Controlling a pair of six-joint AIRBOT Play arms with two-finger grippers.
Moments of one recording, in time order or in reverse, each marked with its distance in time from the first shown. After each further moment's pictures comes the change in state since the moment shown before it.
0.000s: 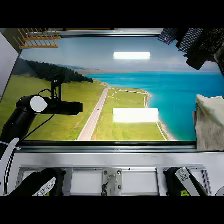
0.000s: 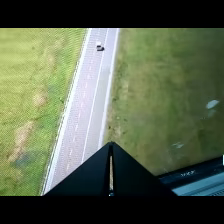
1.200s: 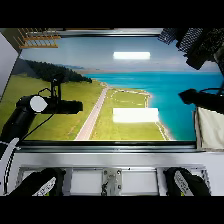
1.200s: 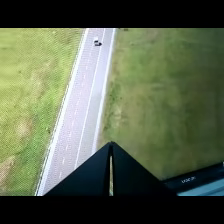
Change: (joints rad) left arm 0.000 0.000 0.000 0.000 0.025 0.000; right arm 0.655 0.120 -0.102 0.494 -0.053 -0.444
